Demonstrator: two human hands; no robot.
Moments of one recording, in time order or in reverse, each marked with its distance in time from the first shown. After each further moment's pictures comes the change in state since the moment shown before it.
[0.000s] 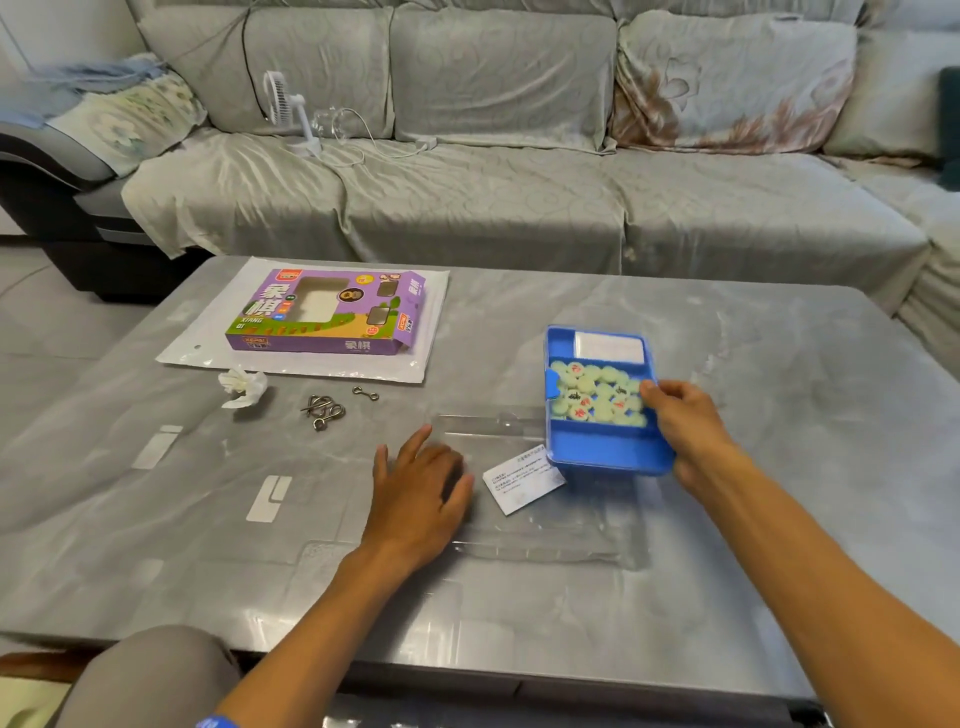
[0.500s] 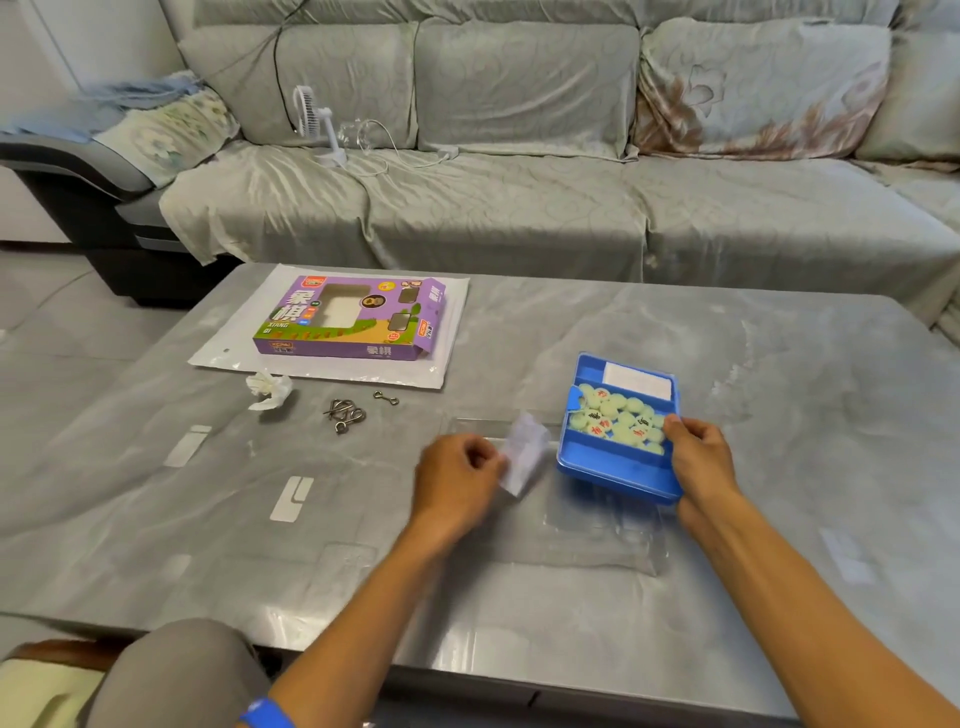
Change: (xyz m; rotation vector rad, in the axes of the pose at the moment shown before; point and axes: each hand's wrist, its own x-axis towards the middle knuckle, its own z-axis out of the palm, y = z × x) left_hand 0.022 0.035 -0.014 -0.468 0.139 -0.280; right_hand -0.014 0.025 0.008 0.211 0.112 0.068
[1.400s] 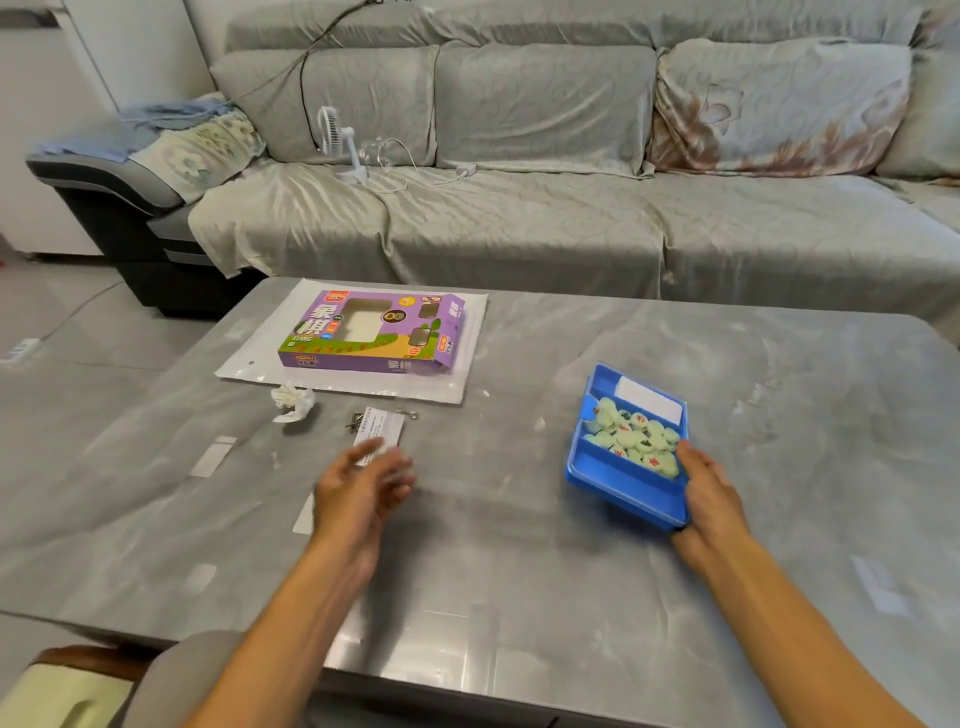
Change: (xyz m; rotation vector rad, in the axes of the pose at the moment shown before) left_hand -0.012 -0.029 -0.087 -1.015 0.213 -0.406; right_hand -0.001 0.023 0.007 0.332 -0.139 0.136
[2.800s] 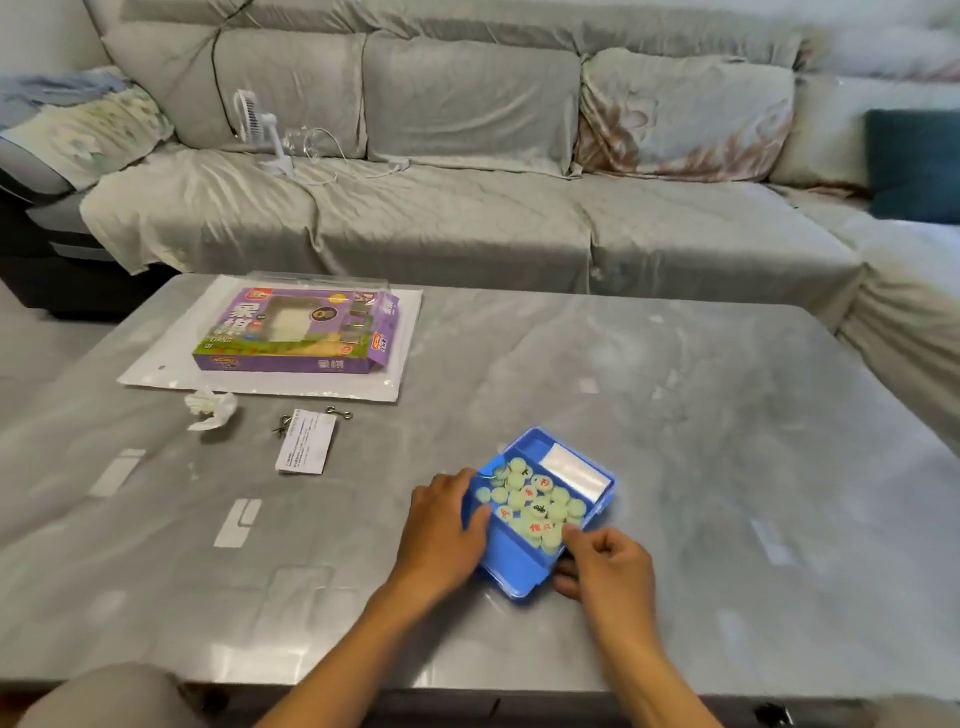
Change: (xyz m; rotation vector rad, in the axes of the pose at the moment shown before) left_hand -0.024 -0.095 0.066 1.190 -0.469 0.438; right_hand -0.087 0.056 -0.032 -0.481 0.094 -0.104
